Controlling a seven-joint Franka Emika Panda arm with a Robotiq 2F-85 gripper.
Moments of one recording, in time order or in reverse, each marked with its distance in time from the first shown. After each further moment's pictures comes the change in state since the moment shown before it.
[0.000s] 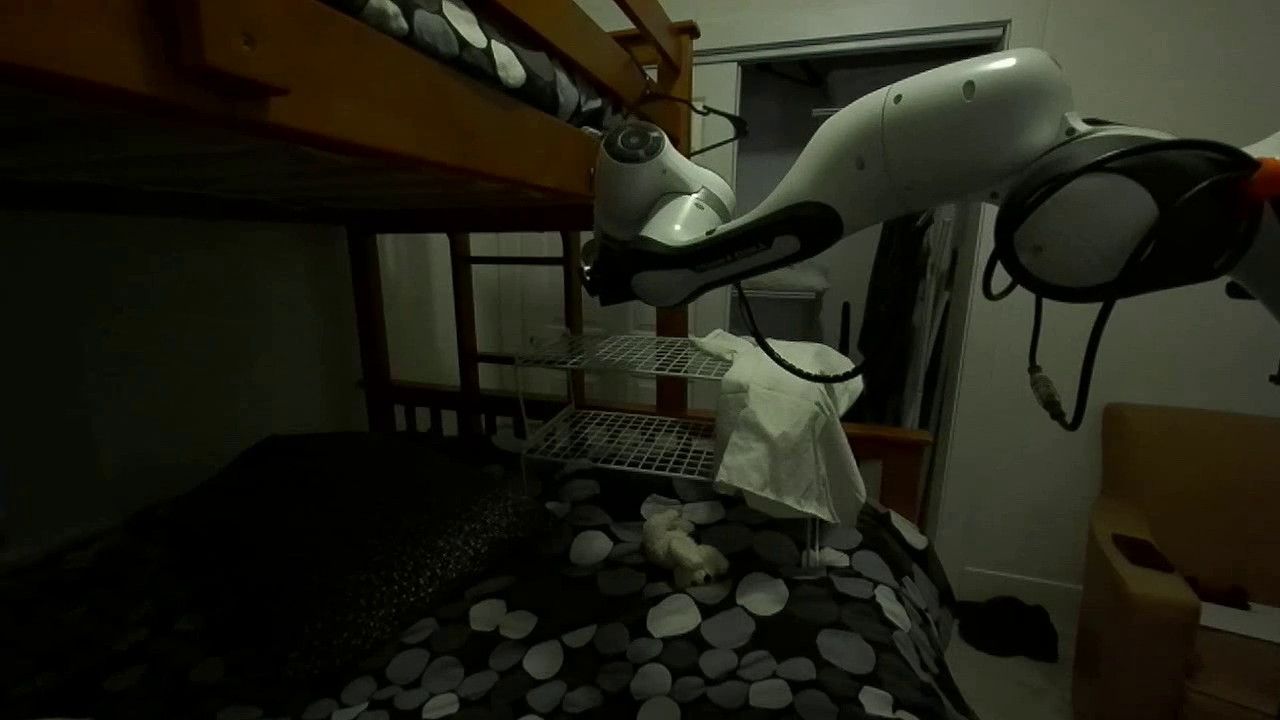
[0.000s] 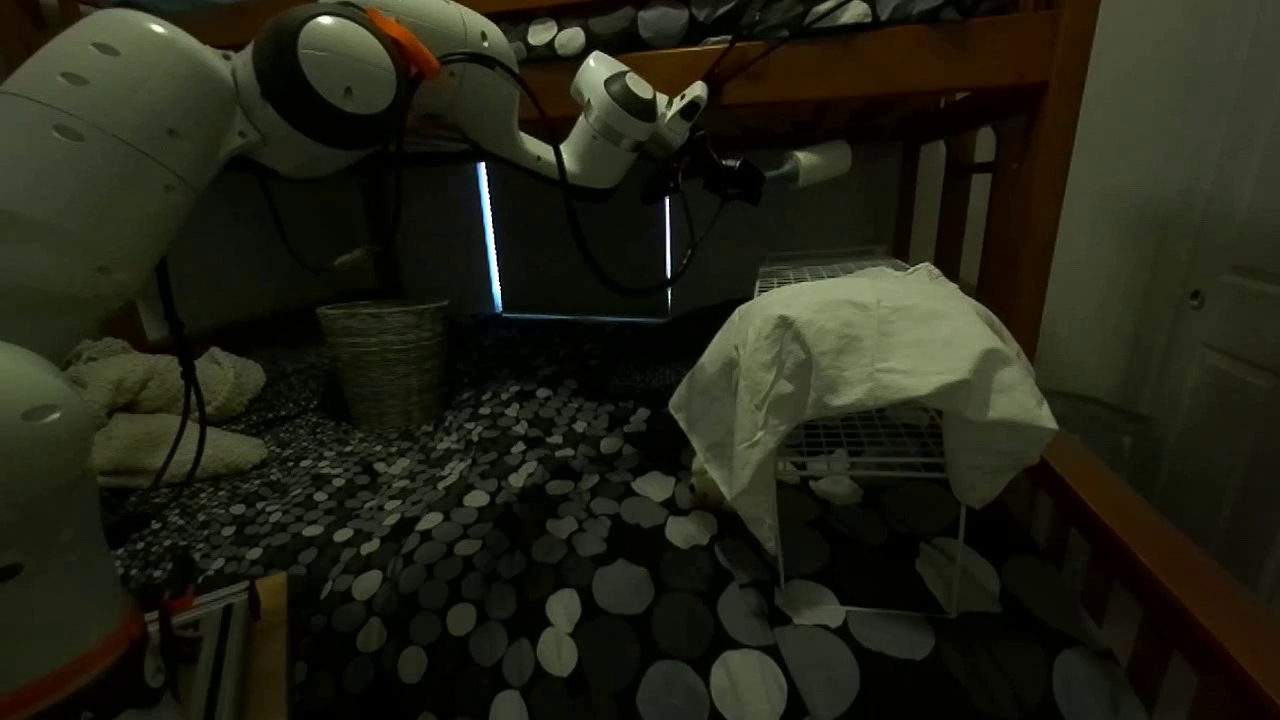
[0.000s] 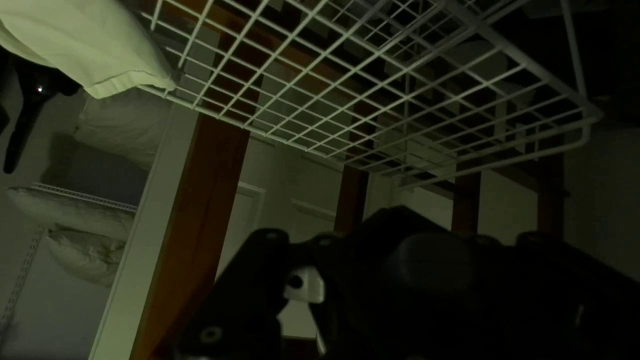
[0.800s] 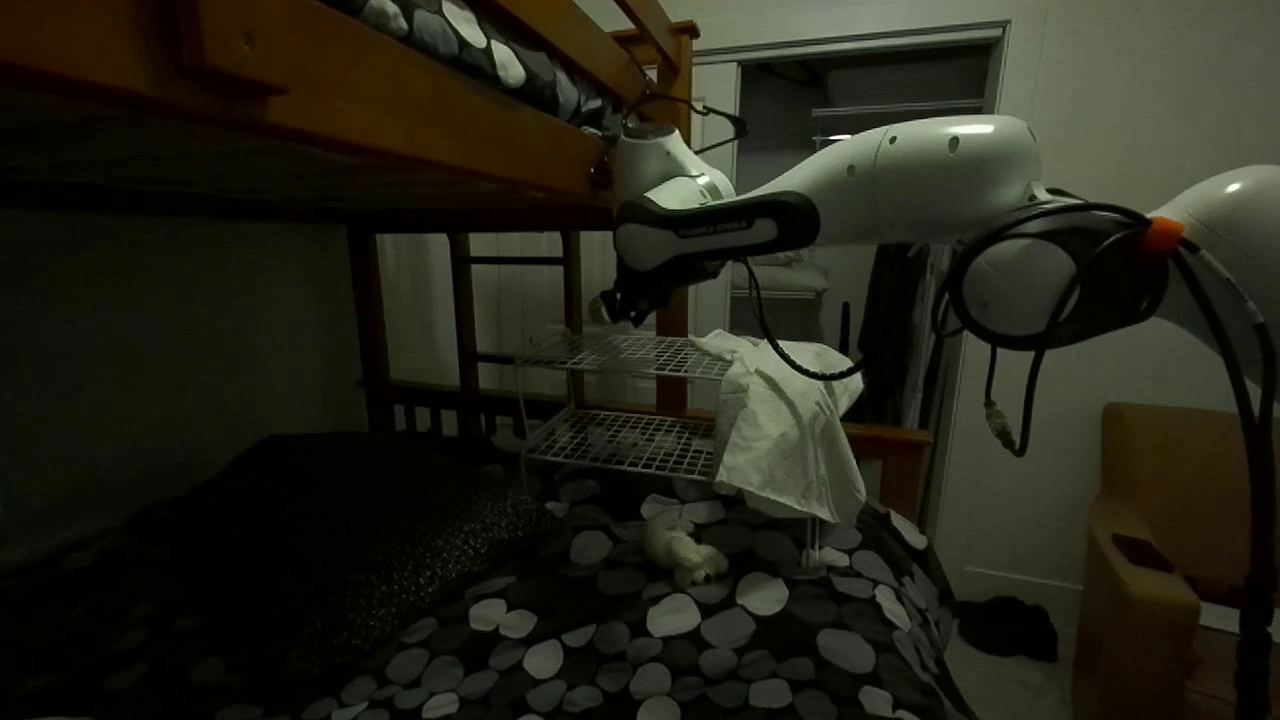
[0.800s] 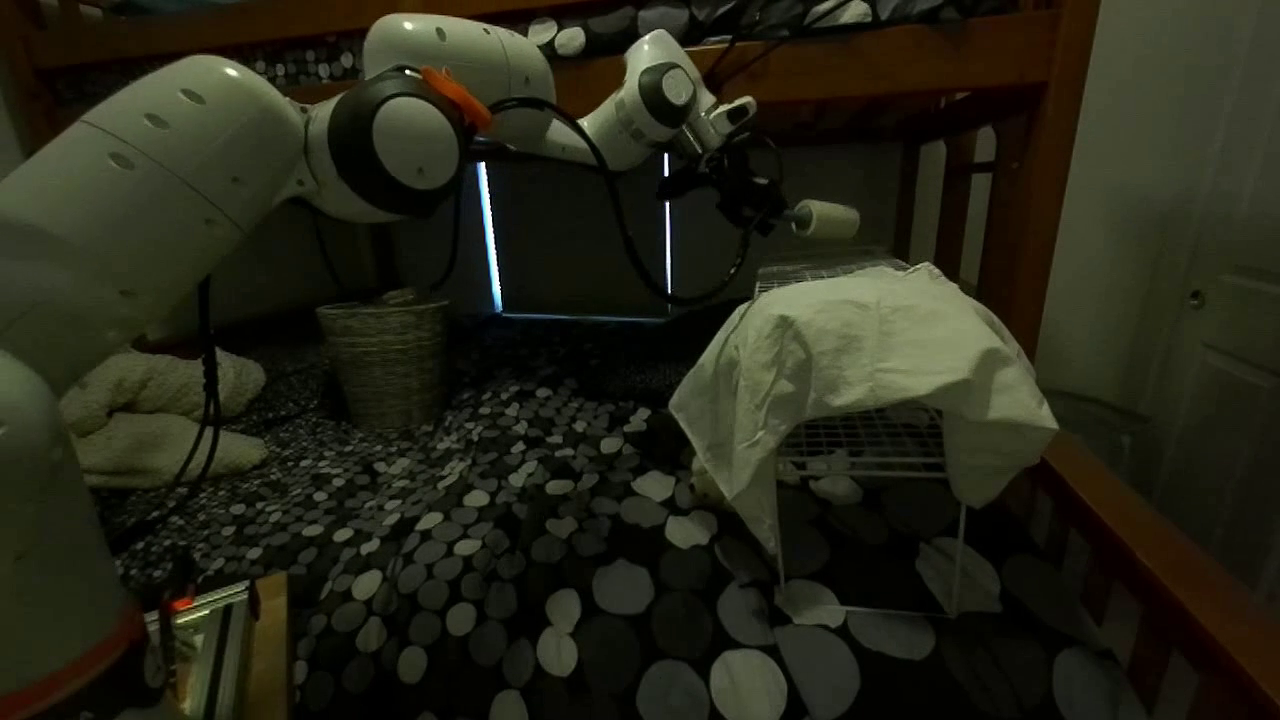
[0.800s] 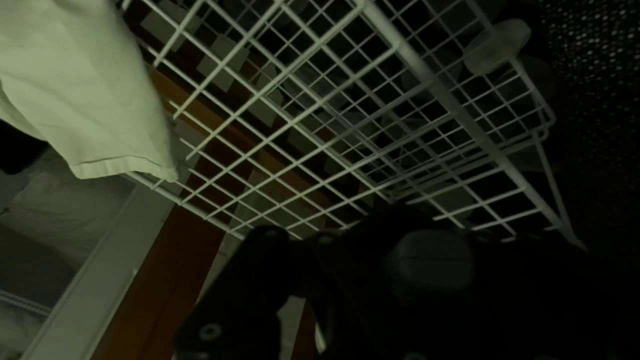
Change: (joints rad) arm -0.168 0.164 0.175 0.328 0.299 -0.353 -0.486
